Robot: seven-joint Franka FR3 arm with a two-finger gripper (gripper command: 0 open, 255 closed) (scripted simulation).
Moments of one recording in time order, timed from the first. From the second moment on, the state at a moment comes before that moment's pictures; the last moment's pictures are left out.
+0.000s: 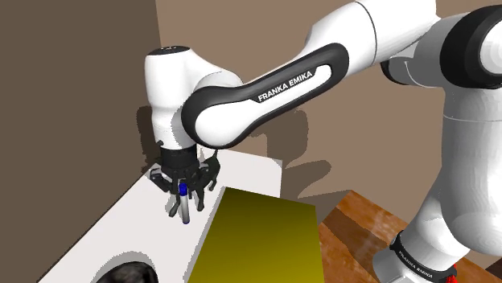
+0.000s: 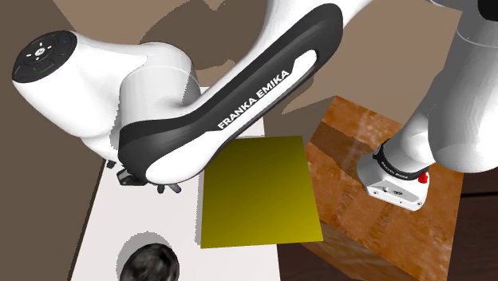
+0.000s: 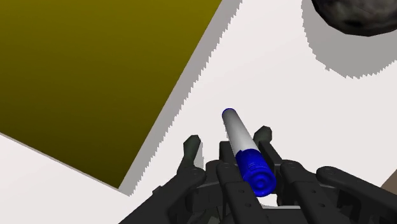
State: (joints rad) arm 0.18 0.42 0.61 -1.73 -0.27 2.07 1.29
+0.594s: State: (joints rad) arm 0.18 0.38 0.63 -1.67 -0.24 1.97 1.27
